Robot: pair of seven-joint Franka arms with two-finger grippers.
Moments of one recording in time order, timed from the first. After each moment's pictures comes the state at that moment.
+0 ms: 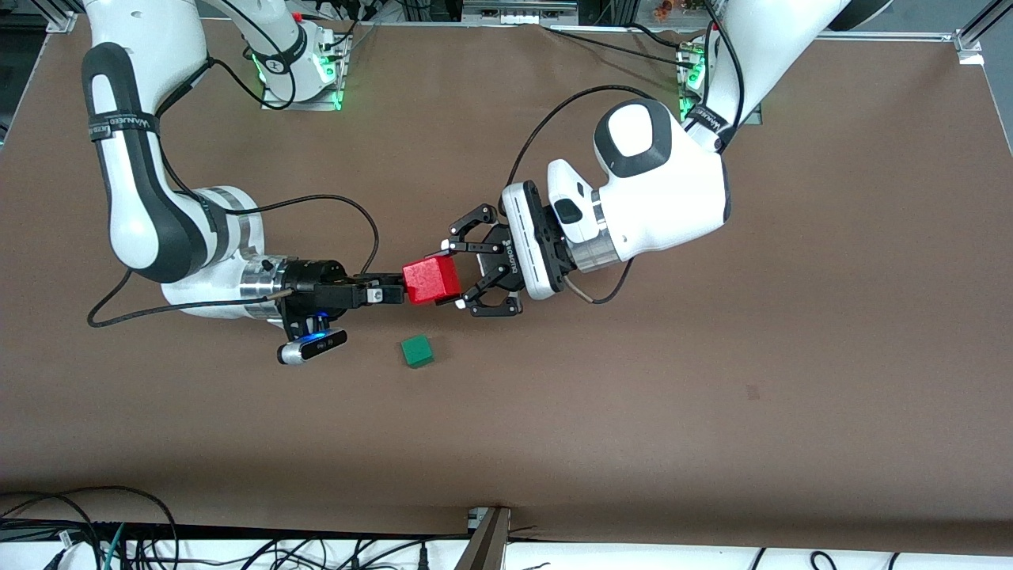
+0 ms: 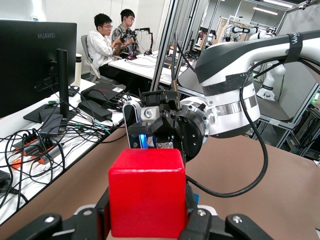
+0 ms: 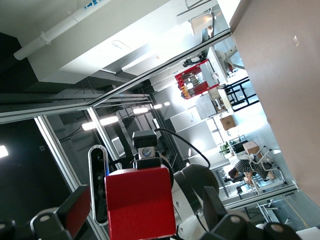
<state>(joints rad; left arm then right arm) -0.20 0.67 -0.61 -1.27 -0.89 2.59 1.19 0.30 0.55 -0.06 -1.59 1.91 1.71 -0.17</state>
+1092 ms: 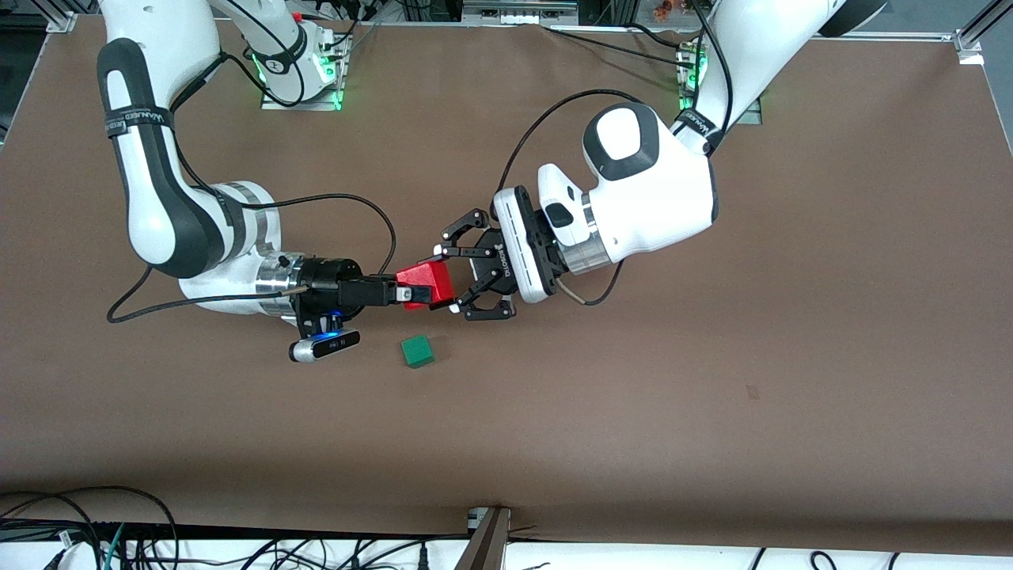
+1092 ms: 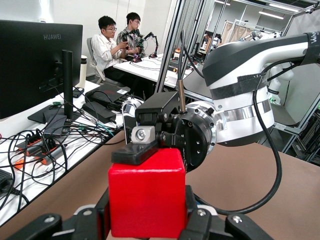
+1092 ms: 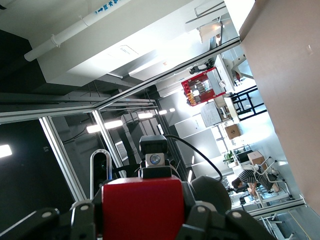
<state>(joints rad) -0.22 0.70 -0.60 -1.25 -0.90 2.63 1.18 0.33 0.55 -0.06 -1.58 1.96 1.76 -0.22</state>
